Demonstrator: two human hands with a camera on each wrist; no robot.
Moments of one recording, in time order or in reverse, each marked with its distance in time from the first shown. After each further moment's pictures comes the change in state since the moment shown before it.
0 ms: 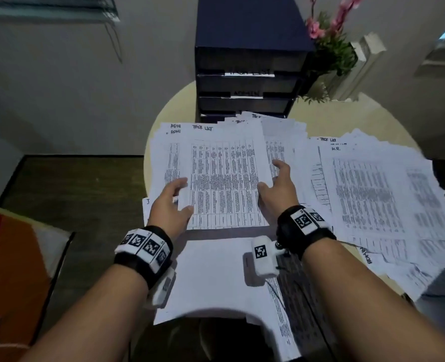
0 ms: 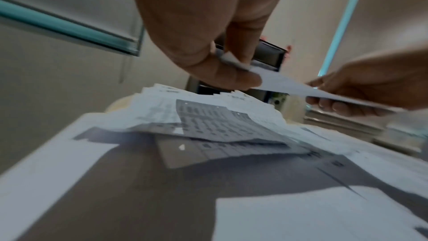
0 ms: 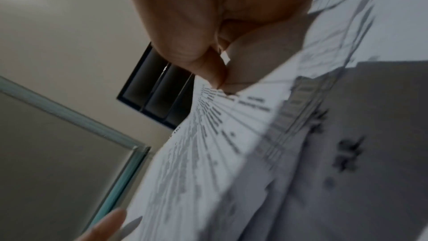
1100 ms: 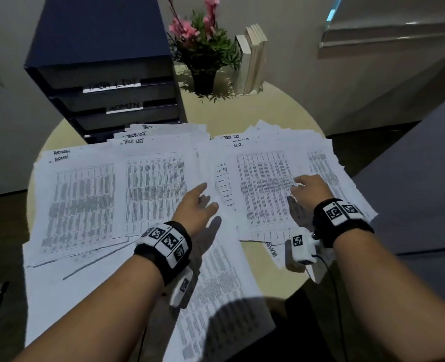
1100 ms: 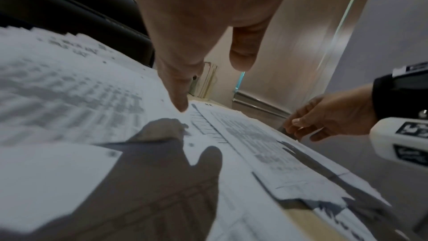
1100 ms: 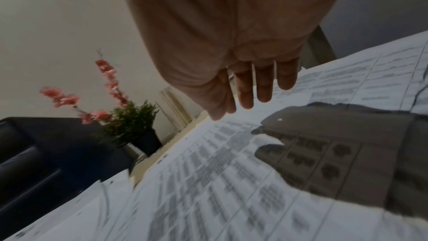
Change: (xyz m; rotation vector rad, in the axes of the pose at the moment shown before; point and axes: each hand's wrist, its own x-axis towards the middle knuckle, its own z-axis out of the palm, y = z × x) left_hand -0.013 0.112 0.242 0.012 -0.449 0.006; right_hand 0.078 0.153 -0.283 -0.508 0.091 0.258
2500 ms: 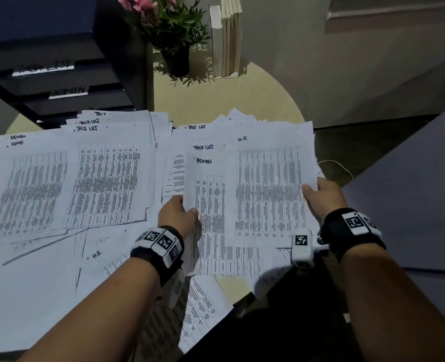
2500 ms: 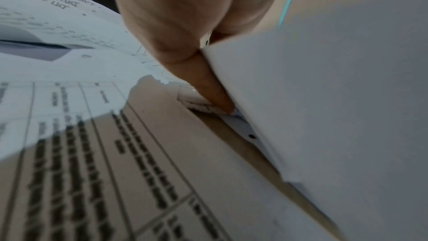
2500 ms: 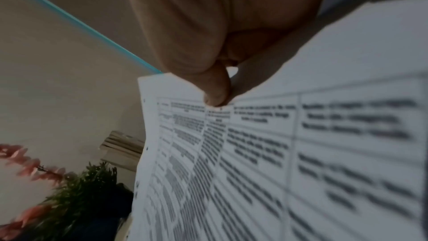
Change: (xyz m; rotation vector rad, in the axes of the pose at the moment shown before) left_hand 0.043 0.007 0.128 0.288 0.345 -0.235; right_hand 0.079 0.131 -0.052 0.367 0.034 -0.005
